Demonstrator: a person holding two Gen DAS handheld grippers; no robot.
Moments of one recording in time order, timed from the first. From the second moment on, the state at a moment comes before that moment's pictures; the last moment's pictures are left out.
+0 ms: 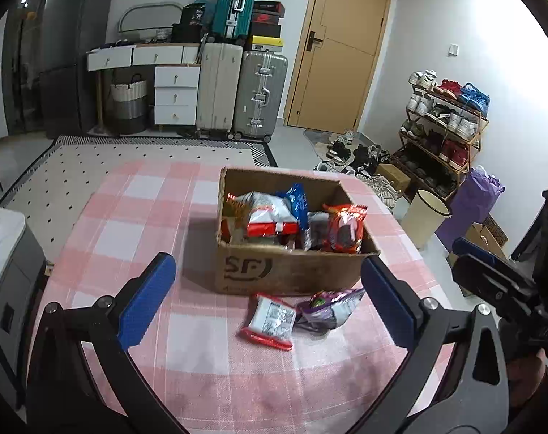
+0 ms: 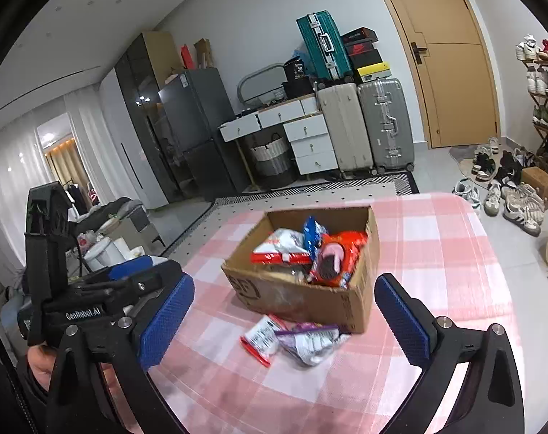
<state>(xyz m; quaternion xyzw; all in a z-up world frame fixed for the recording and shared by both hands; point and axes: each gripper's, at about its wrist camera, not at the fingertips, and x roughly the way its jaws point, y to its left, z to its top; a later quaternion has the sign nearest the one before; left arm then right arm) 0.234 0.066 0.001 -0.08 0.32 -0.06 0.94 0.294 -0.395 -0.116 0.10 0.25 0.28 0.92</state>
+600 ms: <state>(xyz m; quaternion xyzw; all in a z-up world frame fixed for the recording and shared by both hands) 0.220 0.078 -0.060 -0.10 0.34 -0.04 0.93 0.312 -0.384 -0.215 0.14 0.34 0.27 0.89</state>
